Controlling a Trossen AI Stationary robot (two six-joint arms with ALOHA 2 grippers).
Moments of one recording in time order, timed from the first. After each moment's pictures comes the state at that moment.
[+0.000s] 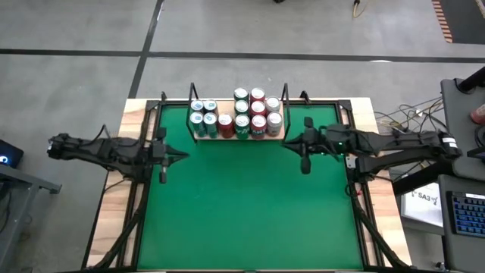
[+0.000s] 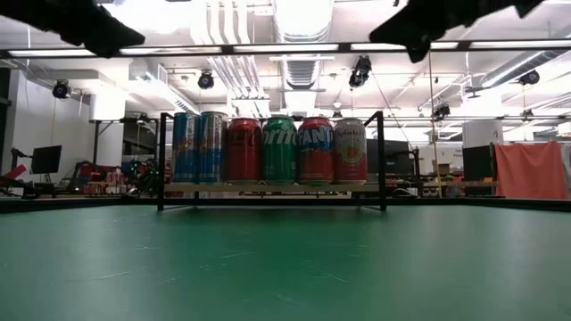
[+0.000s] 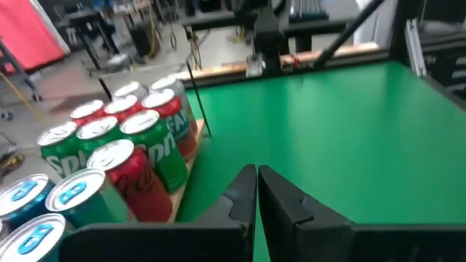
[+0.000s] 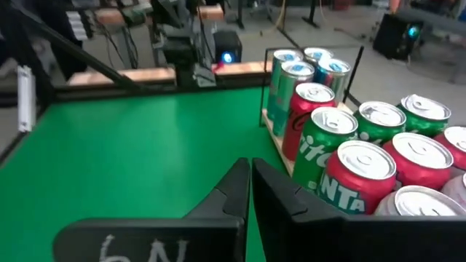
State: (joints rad) left arm -0.20 0.41 0.51 -0.37 -0.33 0.10; right arm -0.06 0.93 0.70 -0.04 0.07 0.02
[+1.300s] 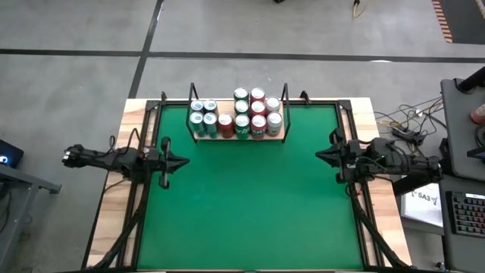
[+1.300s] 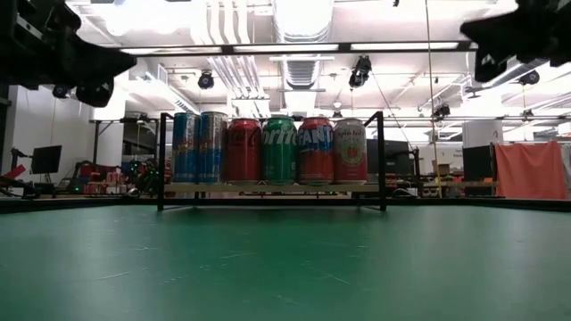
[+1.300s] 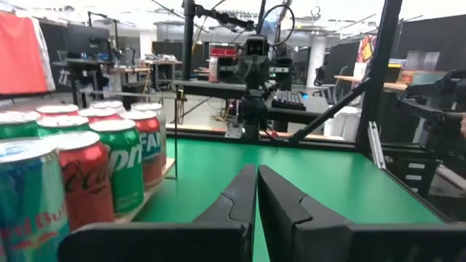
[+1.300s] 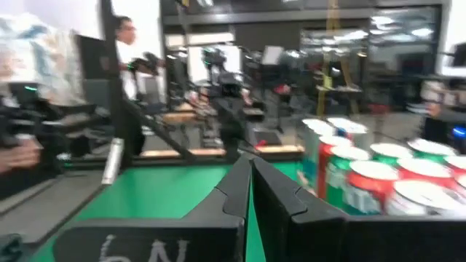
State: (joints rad) left arm -0.20 0.00 0.05 0.04 -0.28 -0.04; right arm -0.06 0.00 0.16 -0.01 -0.08 0.04
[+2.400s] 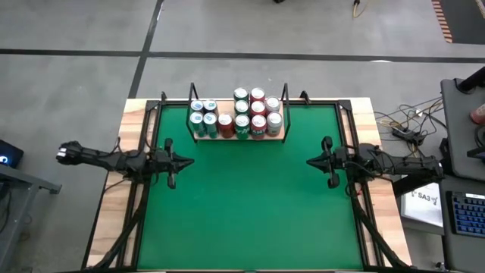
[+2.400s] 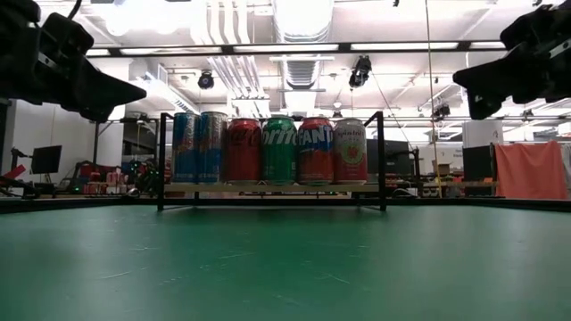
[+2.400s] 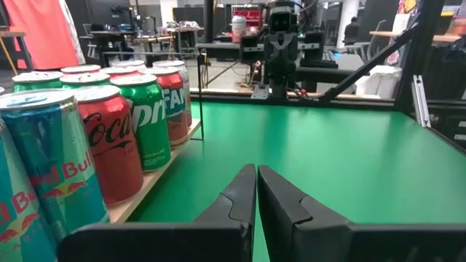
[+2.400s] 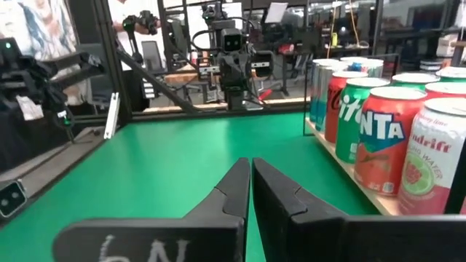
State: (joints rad) left arm -0.20 0.13 0.02 0.06 -0.37 -0.03; right arm -0.06 0.05 0.01 0.03 -0.10 0.06
